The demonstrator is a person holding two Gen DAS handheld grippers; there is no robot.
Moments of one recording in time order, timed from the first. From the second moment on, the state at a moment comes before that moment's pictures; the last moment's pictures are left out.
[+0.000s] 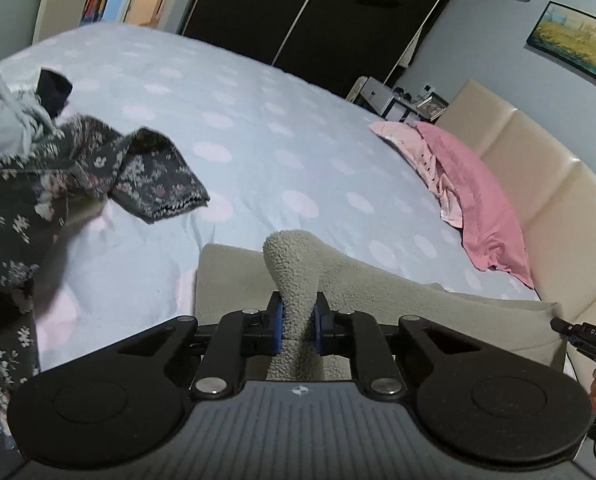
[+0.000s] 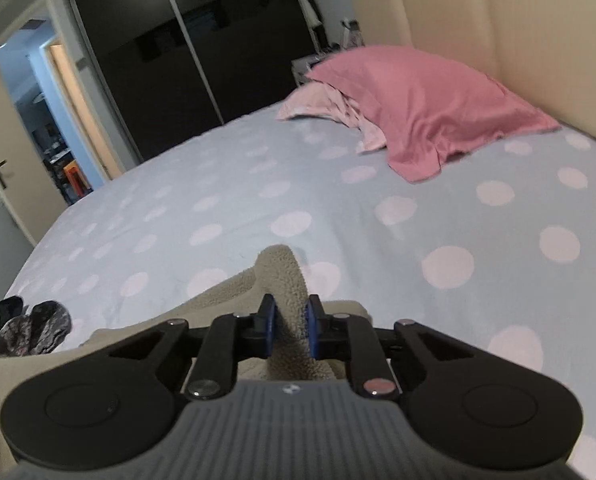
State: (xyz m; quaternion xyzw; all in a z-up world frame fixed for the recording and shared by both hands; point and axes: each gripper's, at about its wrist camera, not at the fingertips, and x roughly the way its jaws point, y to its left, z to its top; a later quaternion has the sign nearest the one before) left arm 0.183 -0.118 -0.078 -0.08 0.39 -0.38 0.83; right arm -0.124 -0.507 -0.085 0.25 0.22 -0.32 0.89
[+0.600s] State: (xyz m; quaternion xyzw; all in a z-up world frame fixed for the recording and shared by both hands) left arm 0.235 -0.209 -0.030 0.06 0.33 -0.38 0.86; right arm -0.081 -0.540 -0.047 0.25 0.15 -0.36 0.89
